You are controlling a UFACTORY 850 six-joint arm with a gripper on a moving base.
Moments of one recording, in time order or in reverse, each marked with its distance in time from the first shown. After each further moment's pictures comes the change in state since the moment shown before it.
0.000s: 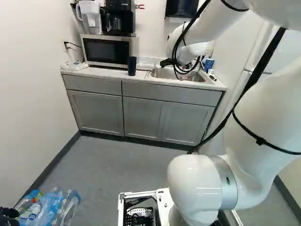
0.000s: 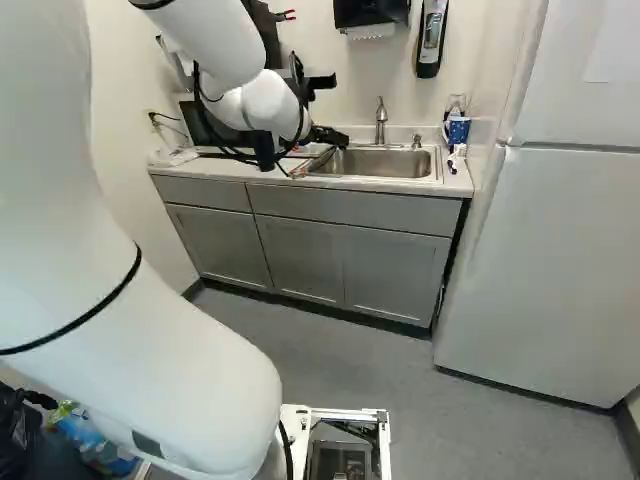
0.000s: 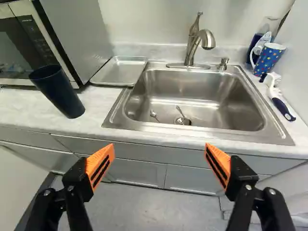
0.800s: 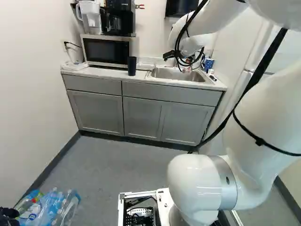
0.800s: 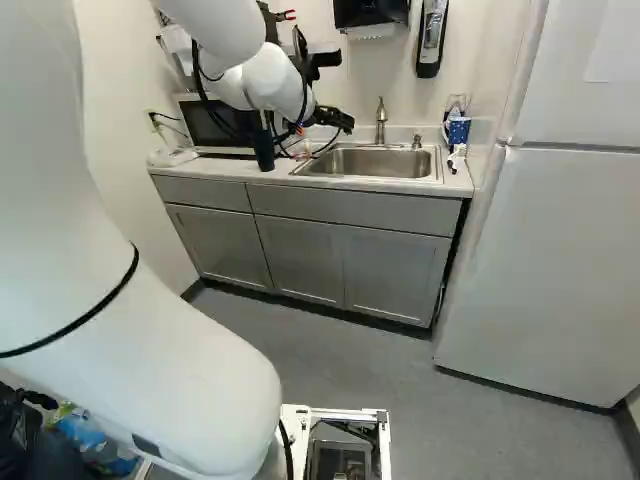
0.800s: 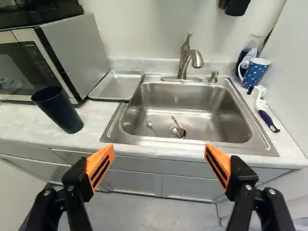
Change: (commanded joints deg) arm -1.4 0.4 -4.6 0.0 -1.7 0.0
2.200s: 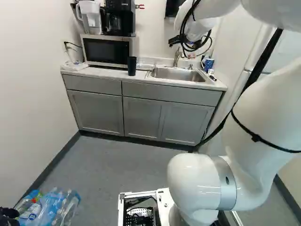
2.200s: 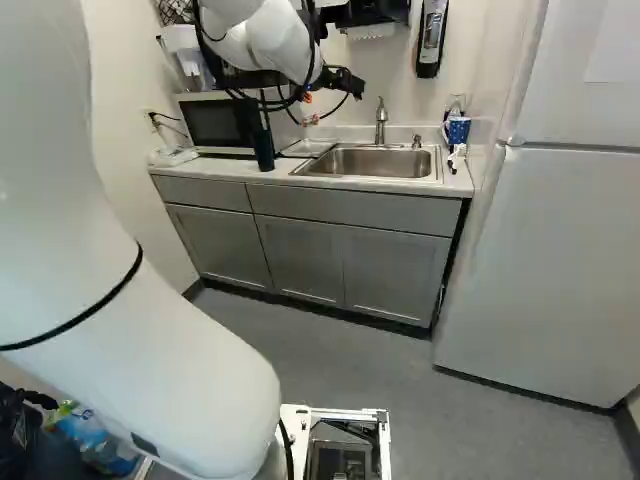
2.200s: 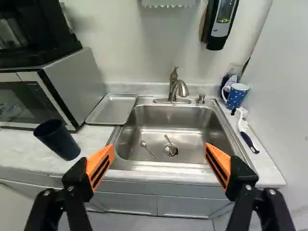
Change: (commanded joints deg) arm -2.2 -1.2 -9.7 0.0 -3.9 0.0
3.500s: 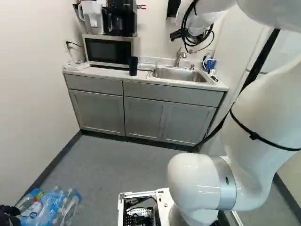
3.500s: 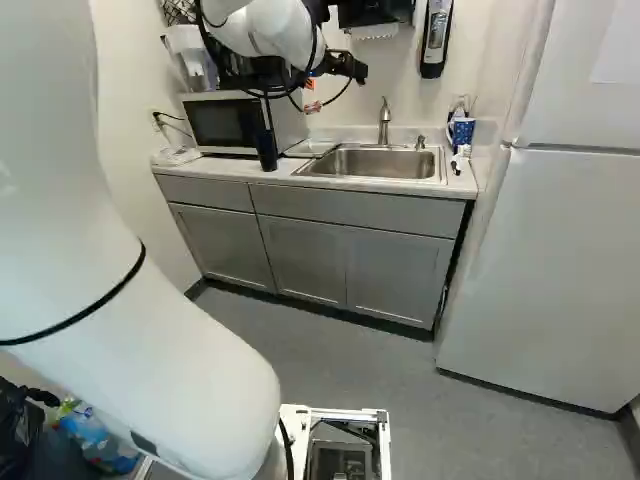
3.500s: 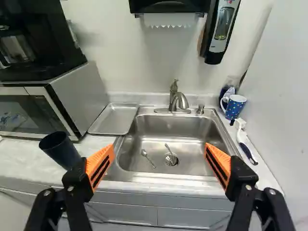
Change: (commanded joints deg) arm -0.5 -0.5 -2.9 0.0 0.0 0.0
